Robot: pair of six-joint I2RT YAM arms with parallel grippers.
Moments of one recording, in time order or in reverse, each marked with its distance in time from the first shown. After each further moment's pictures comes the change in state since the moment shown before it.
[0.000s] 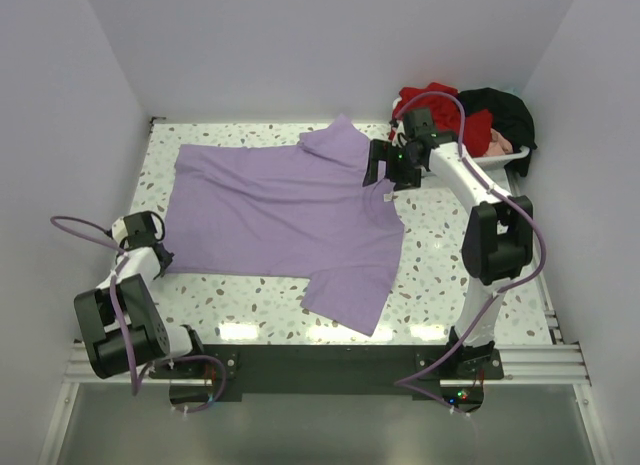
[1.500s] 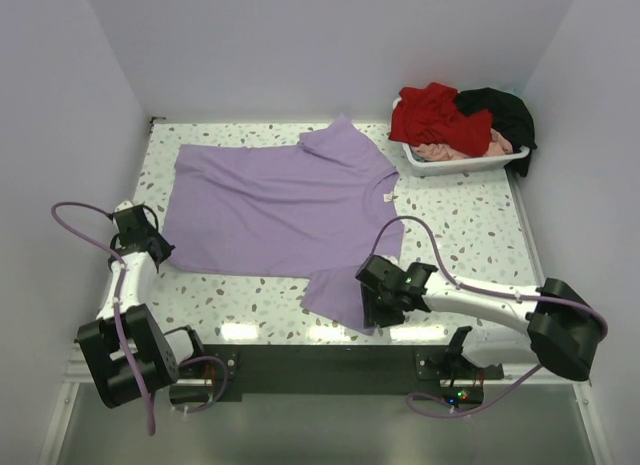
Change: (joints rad) left arm 0.005 -0.155 0.055 -0.078 0.209 0.161; right arm 0.750 -0.692 -1.026 0.080 0.285 0.621
